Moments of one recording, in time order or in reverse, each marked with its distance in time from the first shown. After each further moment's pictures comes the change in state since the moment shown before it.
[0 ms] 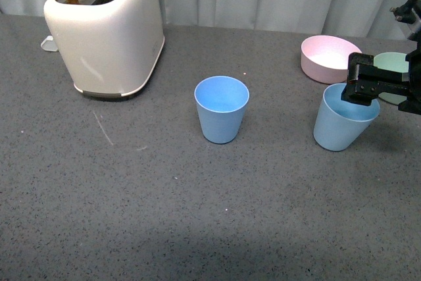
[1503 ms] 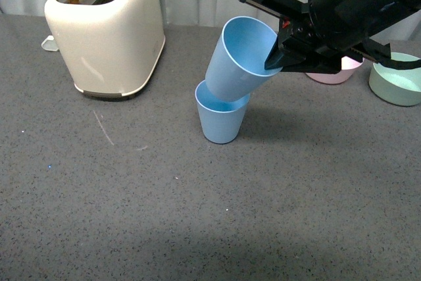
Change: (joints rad) left arm 0.000 0.000 0.000 0.000 0.000 0.000; right arm 0.271 -0.052 0.228 -0.297 -0.203 0.230
